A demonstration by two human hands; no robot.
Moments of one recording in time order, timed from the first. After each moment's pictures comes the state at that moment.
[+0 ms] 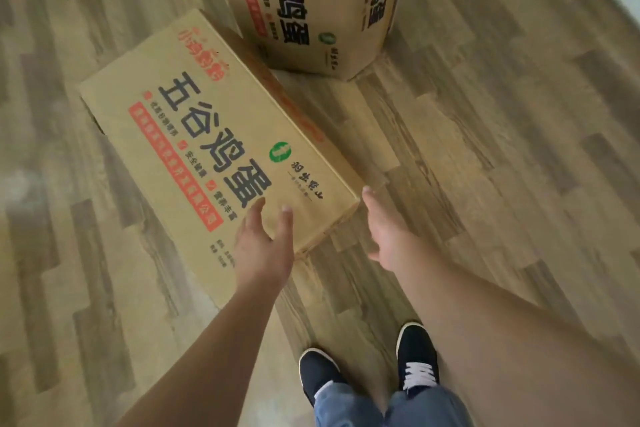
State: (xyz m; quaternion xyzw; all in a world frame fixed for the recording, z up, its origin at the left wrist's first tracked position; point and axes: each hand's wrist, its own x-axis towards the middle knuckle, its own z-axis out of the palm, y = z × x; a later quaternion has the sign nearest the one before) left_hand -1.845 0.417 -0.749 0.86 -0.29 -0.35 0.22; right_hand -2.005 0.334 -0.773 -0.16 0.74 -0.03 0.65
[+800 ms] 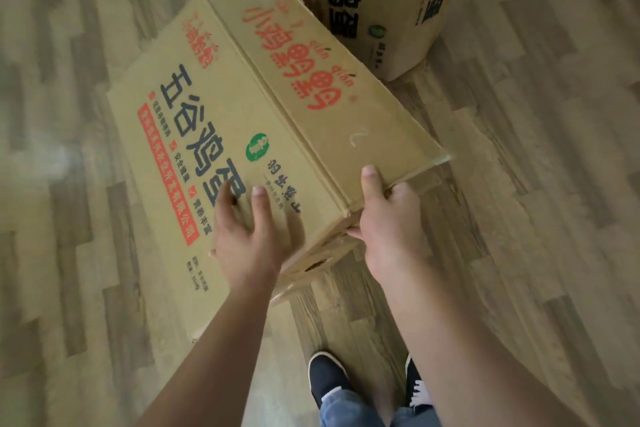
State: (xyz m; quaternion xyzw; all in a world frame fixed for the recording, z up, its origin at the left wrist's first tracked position) left_hand -1.791 0.398 -0.737 0.88 -0.19 -0.22 0.37; right_hand -1.927 0.317 -0.697 -0.25 0.71 -0.27 0.60
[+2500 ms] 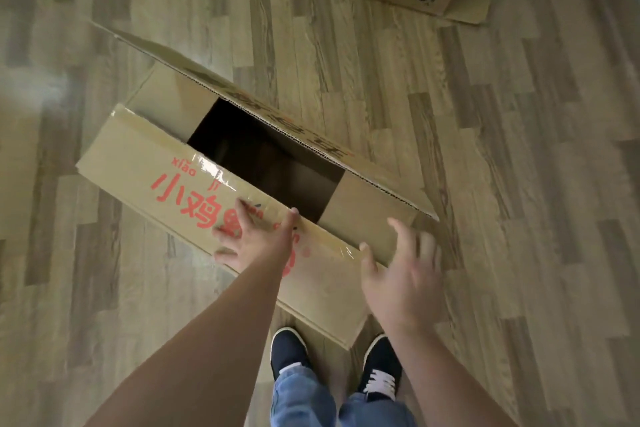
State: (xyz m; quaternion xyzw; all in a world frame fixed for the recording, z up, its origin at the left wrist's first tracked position) left_hand -1.816 0.446 -0.789 0.92 0.02 -0.35 0.18; right_hand -1.996 0.422 -0.743 -0.71 0.66 -0.15 0.20
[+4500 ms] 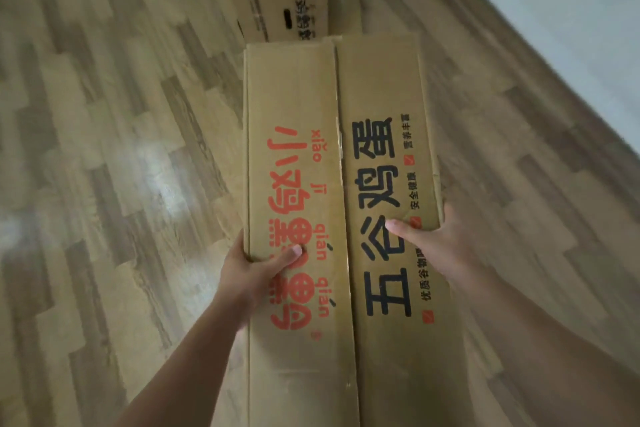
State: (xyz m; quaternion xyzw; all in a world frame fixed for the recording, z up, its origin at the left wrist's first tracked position) left_hand -1.846 0.413 -0.677 0.72 -0.19 -0.58 0.32; right_hand -2.135 0.332 -0.667 -0.40 0.76 -0.15 0.50
